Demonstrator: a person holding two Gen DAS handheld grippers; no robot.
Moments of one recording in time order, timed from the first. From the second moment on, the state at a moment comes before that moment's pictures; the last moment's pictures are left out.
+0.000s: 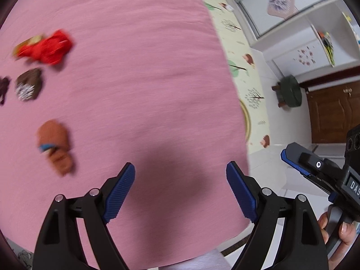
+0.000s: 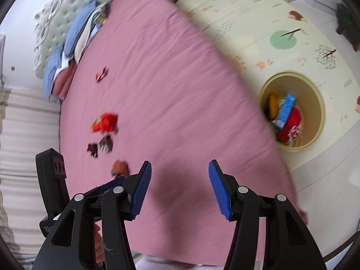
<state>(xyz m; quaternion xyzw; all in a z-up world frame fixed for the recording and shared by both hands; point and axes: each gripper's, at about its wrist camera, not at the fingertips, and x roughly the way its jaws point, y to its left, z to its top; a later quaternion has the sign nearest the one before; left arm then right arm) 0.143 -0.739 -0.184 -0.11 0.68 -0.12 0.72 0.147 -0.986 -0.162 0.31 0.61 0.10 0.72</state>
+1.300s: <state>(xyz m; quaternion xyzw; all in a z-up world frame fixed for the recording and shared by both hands) 0.175 -0.384 -0.237 -0.28 0.65 0.07 0.70 0.189 -0.687 -0.258 0.17 0.71 0.16 0.66</state>
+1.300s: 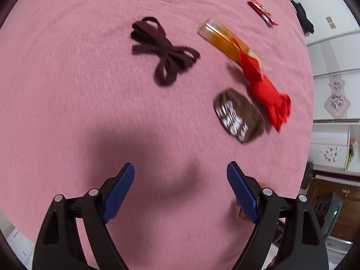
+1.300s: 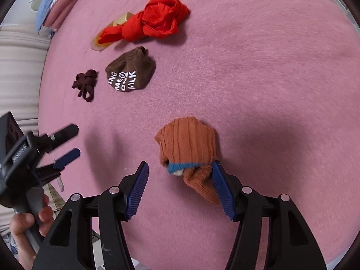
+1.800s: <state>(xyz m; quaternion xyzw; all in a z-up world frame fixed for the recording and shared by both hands) 0.253 -0.327 -0.271 -0.34 0.64 0.13 0.68 0.239 -0.658 -0.249 0.22 0.71 0.19 0.64</state>
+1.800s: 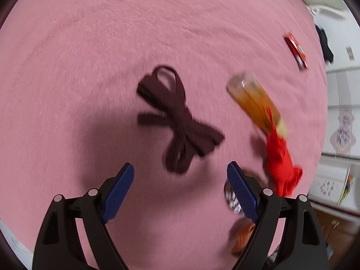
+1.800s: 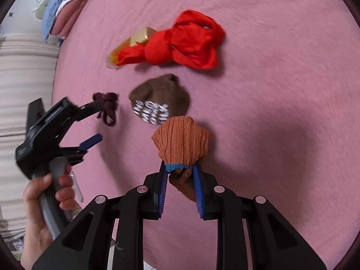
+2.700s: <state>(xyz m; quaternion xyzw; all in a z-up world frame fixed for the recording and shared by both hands) 0.208 -0.349 -0.272 -0.30 0.65 0.10 0.69 0.219 -0.670 -0.227 0.24 0.70 0.20 0.64</state>
